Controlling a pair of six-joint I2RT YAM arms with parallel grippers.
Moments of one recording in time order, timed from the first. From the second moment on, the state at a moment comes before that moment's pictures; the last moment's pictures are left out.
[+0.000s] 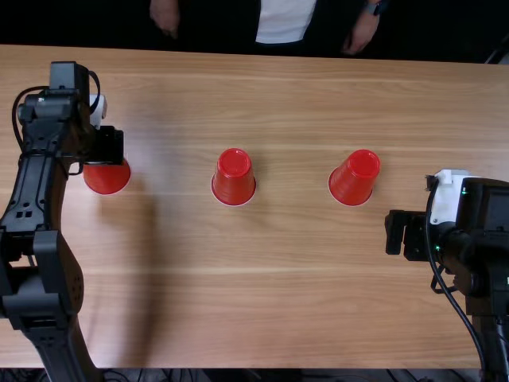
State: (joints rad) left arm 0.06 2.14 1.88 -1.06 -0.04 0.00; right arm -0.04 1.20 1.31 -1.06 -0.04 -0.05
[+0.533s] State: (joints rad) left arm 0.06 2.07 1.88 -1.07 -0.04 -0.01; right arm -0.04 1.20 1.31 -1.06 -0.04 -0.05
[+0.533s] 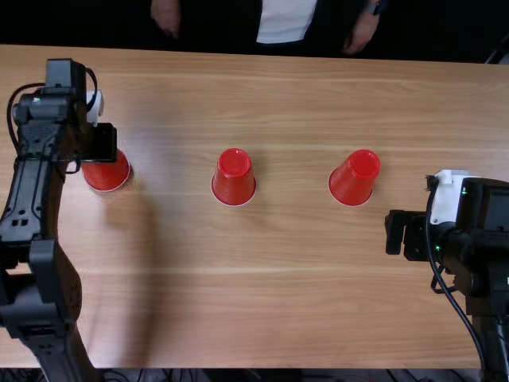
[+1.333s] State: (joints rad) left arm 0.27 1.75 1.65 -1.09 -0.11 -0.11; right arm -0.04 1.20 1.29 -1.06 -0.04 -0.05
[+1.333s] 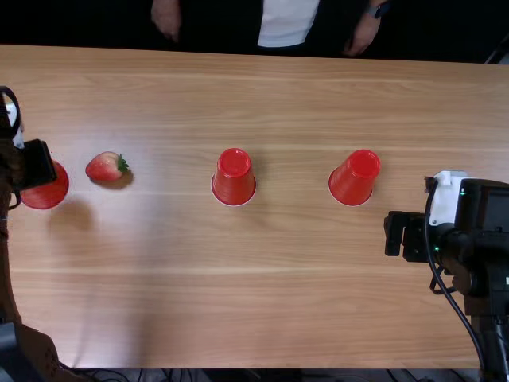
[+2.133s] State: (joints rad) left arm 0.36 1.74 1.39 -1.08 -0.13 -0.11; right arm -0.03 1.20 1.32 -1.06 -0.04 -0.05
